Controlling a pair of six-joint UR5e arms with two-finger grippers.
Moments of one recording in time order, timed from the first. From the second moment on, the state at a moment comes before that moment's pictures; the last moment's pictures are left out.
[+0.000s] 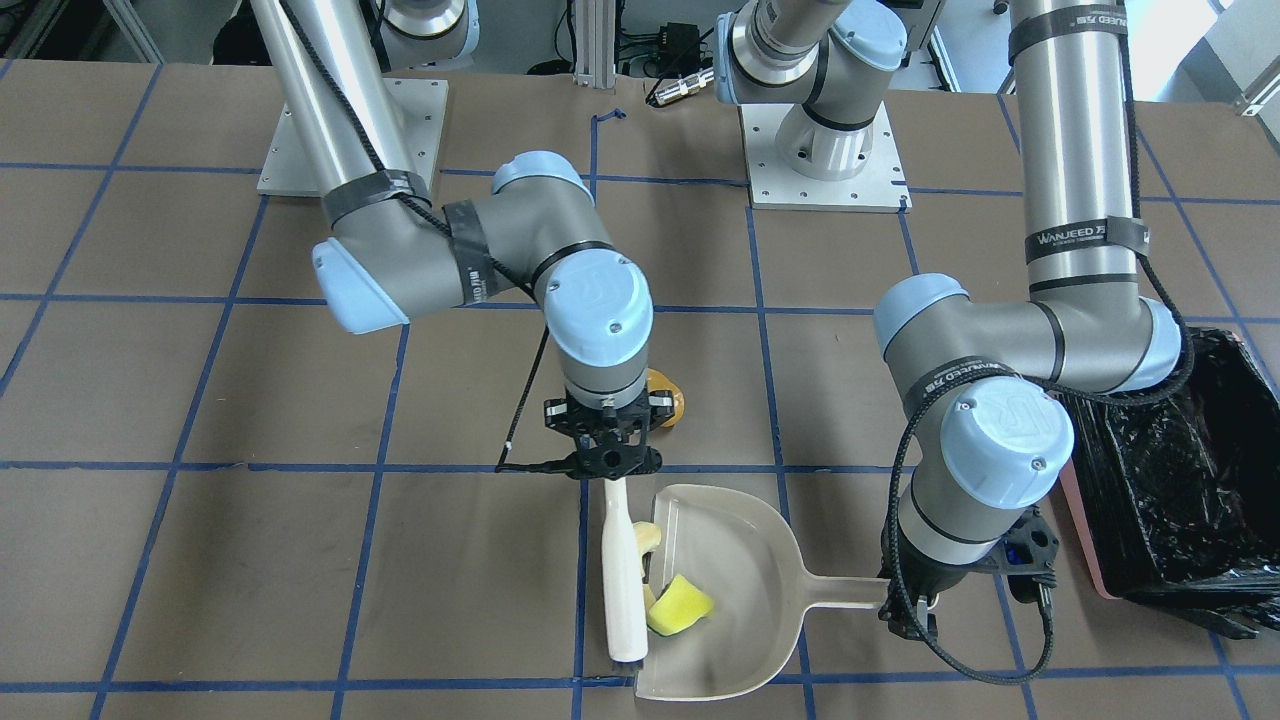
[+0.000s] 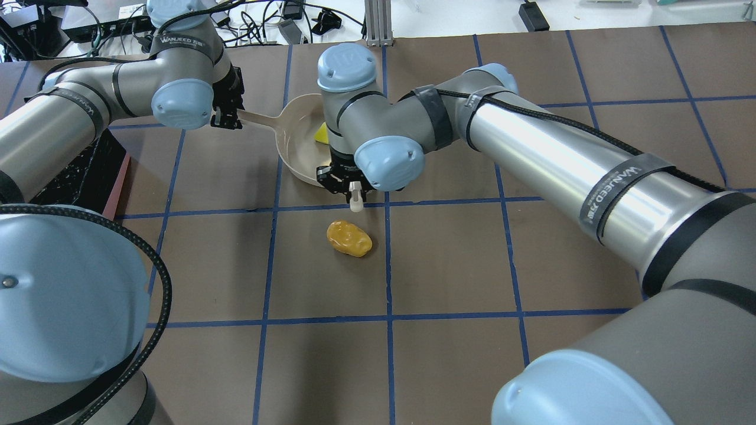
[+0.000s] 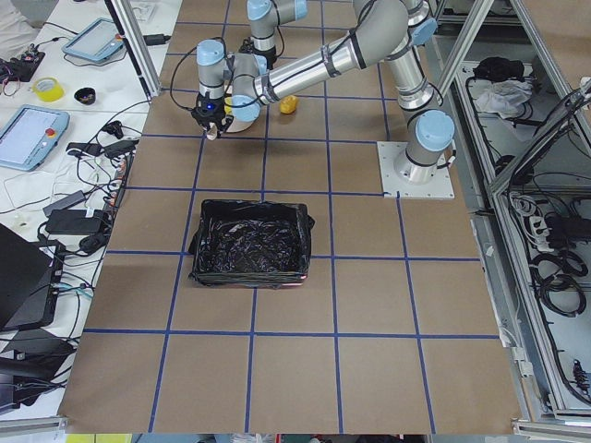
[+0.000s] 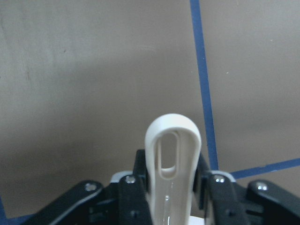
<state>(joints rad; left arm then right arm) -1.51 -2.15 -1.47 -0.94 1.65 -1.36 2.04 -1.00 1.44 -1.98 -1.48 0.38</state>
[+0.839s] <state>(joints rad) -1.50 -2.13 -1.47 -0.95 1.65 -1.24 1.95 -1.20 1.35 -1.55 -1.45 0.34</state>
